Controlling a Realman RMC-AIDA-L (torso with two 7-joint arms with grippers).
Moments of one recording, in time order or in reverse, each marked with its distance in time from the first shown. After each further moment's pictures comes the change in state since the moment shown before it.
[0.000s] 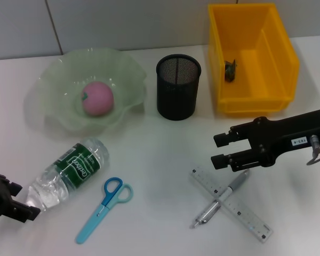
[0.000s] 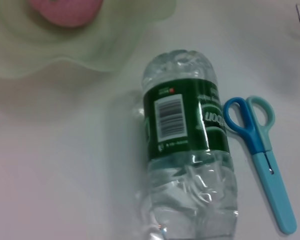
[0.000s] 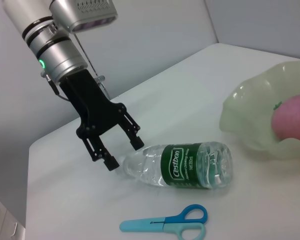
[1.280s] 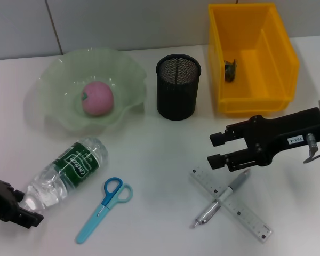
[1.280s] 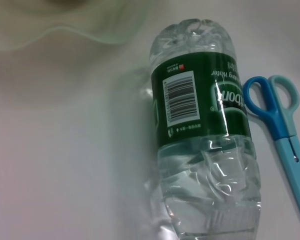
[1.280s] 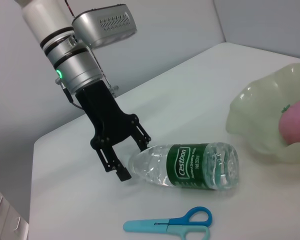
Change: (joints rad) left arm -0.007 0.000 0.080 -0.098 0.030 -0.098 -0.017; right arm 0.015 0.002 -0.013 -0.002 0.001 -0.002 -0.005
